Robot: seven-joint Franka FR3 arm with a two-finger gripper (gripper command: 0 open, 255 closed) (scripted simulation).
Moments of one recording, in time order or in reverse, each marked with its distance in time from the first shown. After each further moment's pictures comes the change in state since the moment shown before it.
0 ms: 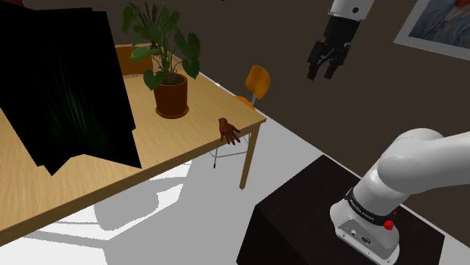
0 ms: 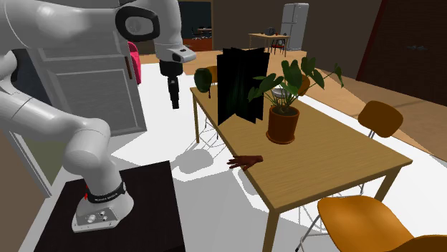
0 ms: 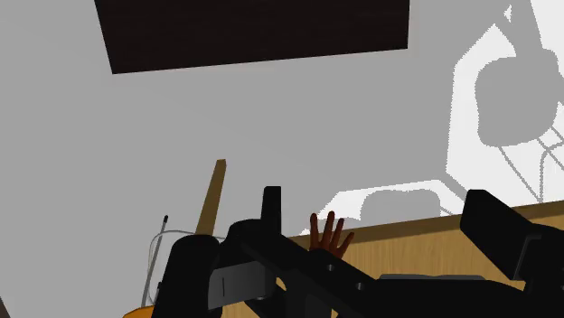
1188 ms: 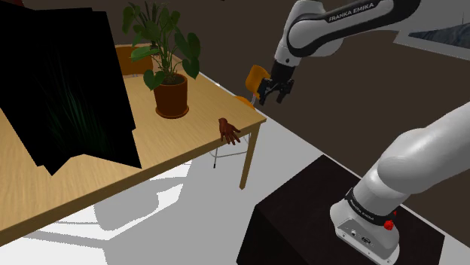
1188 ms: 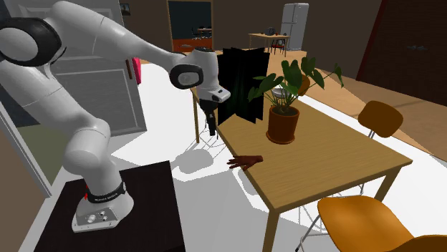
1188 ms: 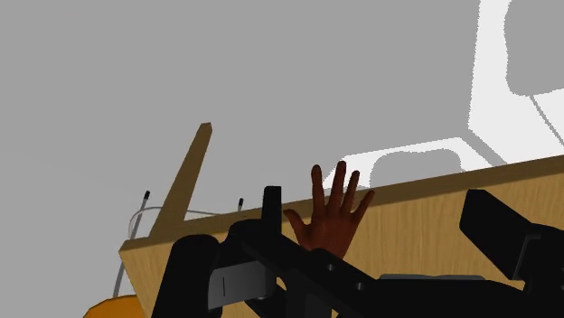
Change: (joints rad) arm 0.001 0.436 0.060 -0.088 0.037 0.592 0.034
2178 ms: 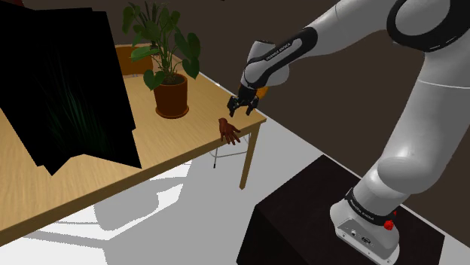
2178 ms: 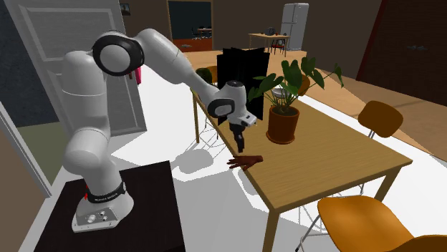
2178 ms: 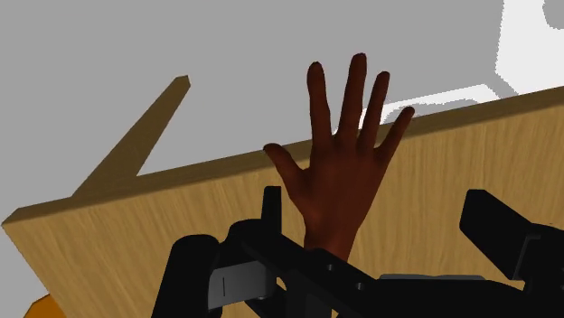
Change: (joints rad) arm 0.009 0.578 0.015 0.273 -0.031 0.373 0.057
